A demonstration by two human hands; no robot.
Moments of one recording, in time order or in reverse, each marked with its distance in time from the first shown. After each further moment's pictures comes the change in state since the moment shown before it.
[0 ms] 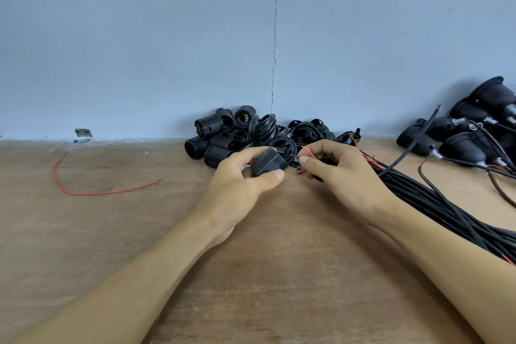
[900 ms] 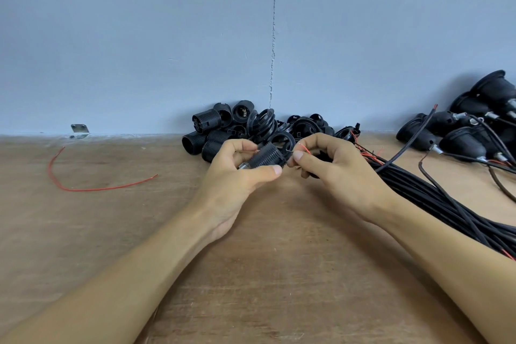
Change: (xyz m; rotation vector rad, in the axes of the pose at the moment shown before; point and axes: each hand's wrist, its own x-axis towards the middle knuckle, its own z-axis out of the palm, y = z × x) left_hand 0.001 -0.001 0.002 -0.255 0.067 -0.095; right_hand -0.005 -0.011 0.003 0.054 -0.076 -0.031
